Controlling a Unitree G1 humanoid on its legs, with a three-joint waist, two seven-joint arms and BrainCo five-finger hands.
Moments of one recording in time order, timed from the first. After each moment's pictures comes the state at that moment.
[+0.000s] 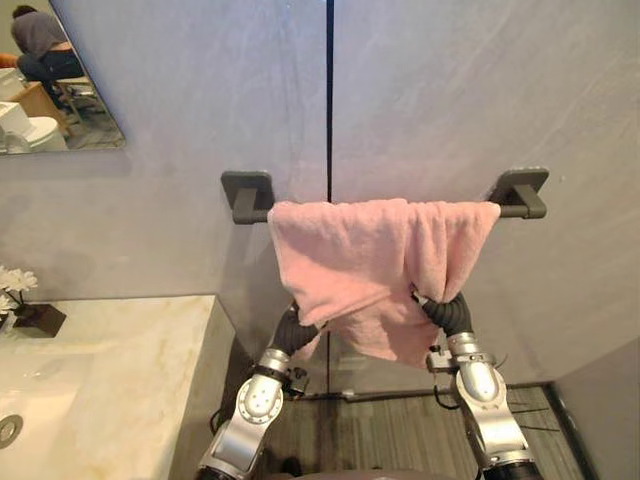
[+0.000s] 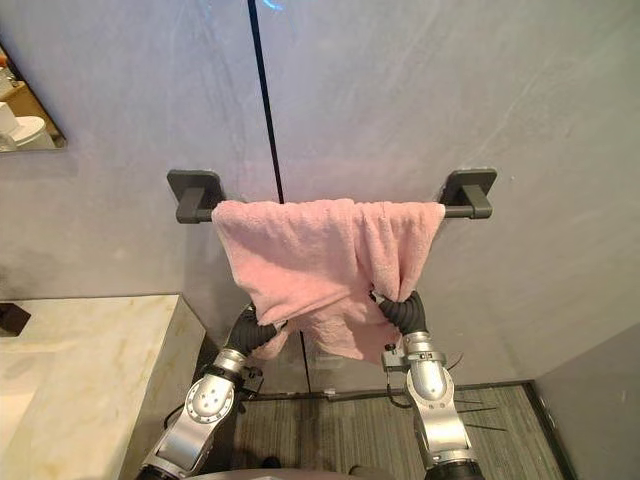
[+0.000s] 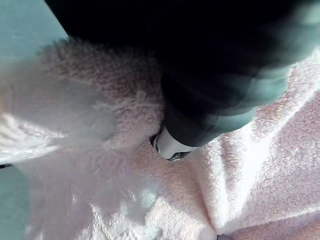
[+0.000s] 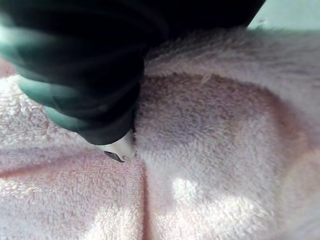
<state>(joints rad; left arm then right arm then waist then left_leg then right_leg) 0.12 0.14 -0.32 0.08 0.17 -0.26 0.11 0.11 -0.13 0.04 0.03 -0.02 -0.26 -0.08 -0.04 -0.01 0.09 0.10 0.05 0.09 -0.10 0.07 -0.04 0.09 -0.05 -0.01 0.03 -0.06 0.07</state>
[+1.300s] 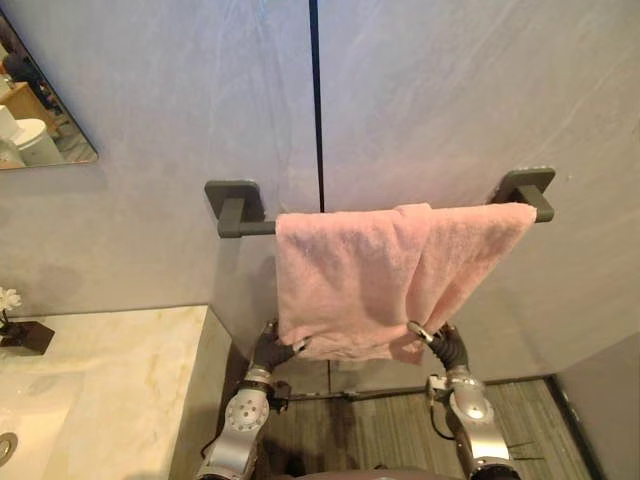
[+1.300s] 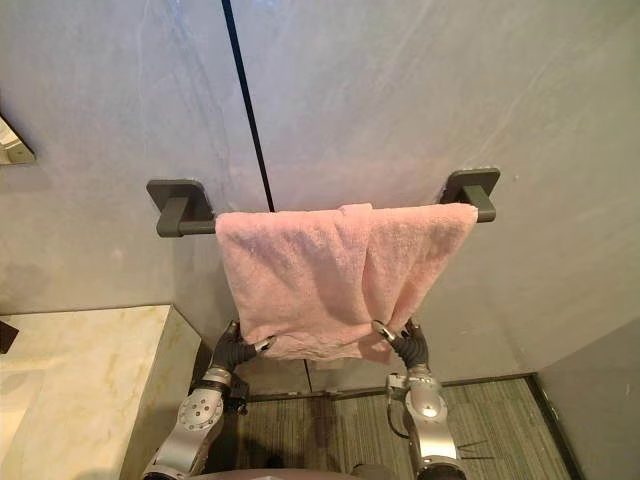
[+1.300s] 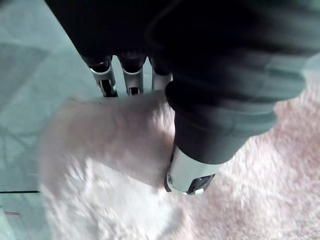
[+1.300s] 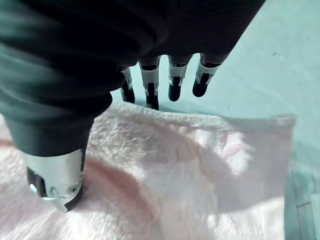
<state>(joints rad) 0.16 0.10 -0.15 0.33 0.05 -0.19 0.12 0.08 -0.05 -0.10 0.45 0.03 -0.16 -0.13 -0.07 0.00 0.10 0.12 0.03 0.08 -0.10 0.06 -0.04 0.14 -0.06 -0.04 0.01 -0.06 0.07</state>
